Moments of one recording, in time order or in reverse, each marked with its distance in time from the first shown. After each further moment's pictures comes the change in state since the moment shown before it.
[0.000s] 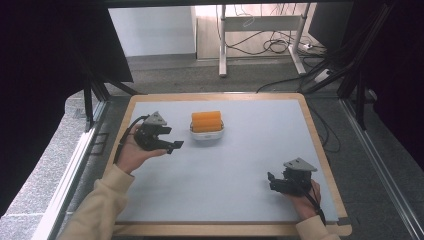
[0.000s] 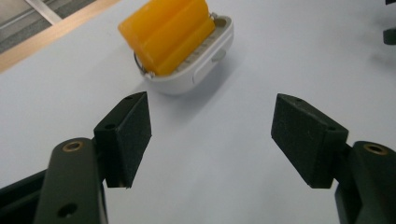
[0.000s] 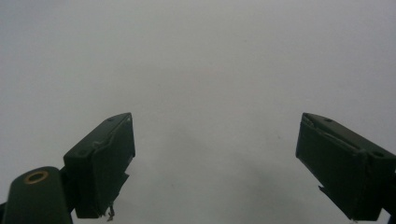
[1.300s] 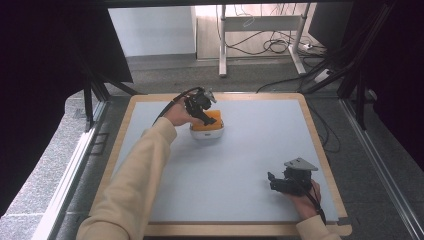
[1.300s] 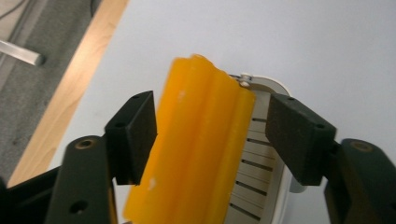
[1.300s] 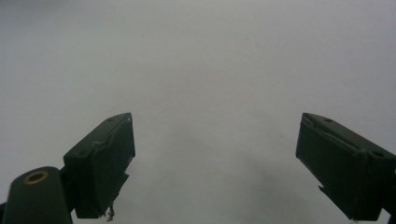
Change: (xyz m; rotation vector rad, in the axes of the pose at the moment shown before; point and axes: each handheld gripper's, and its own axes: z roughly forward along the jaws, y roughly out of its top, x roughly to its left) left arm 0.030 0.130 0.138 0.210 -0.054 0.389; right arm -0.002 0.000 0.001 0.003 0.016 0.011
